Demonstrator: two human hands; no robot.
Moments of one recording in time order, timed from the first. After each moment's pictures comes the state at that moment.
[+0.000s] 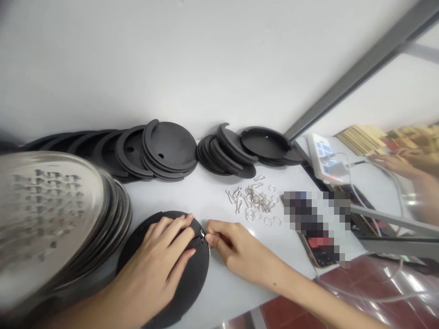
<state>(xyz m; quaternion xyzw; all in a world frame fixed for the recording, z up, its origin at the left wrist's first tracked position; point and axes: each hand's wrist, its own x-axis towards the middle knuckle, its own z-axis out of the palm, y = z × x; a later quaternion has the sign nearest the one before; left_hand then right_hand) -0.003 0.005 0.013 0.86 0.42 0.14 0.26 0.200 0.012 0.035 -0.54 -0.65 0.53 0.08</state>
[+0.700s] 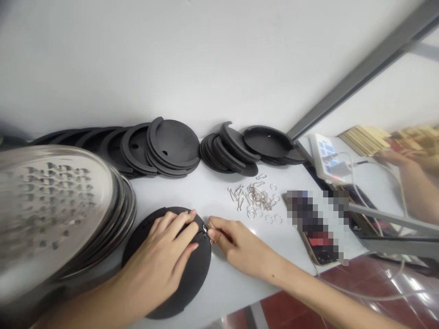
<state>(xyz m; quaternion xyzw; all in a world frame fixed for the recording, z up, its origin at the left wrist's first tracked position) -0.002 0.004 0.014 0.87 0.42 0.14 0.23 0.198 0.012 0.032 -0.53 -0.65 0.54 0.08</state>
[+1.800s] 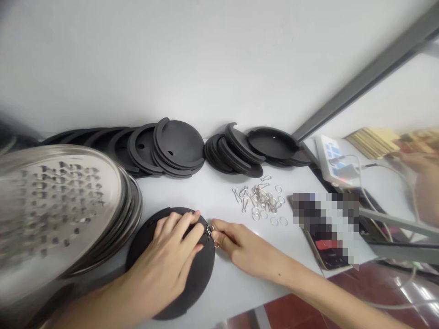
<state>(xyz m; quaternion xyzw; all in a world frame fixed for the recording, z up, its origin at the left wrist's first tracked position) 0.000 0.002 0.018 0.87 0.43 0.11 0.23 0.200 0.015 0.031 -0.51 -0.62 0.59 0.05</state>
